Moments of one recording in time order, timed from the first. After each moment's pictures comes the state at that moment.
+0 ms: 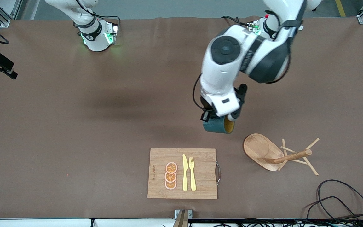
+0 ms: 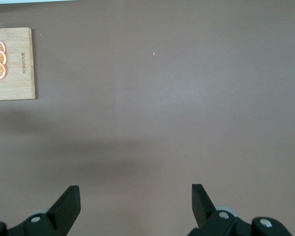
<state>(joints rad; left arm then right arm) -0.59 0.54 0.00 -1.14 -0.09 1.78 -1.78 -0.07 -0.09 0.02 -1.56 0.01 1.57 0.00</state>
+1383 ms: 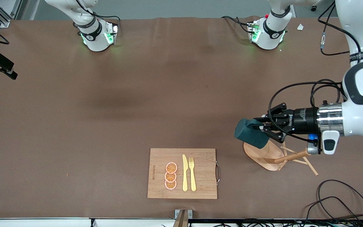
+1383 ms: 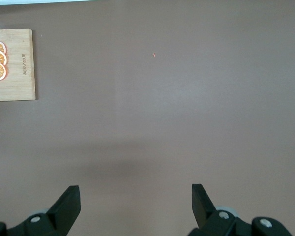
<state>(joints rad) -0.07 0.54 0.00 -1.20 -0.95 1.56 -1.08 -0.07 -0.09 0.02 -1.56 0.01 1.57 0.00</state>
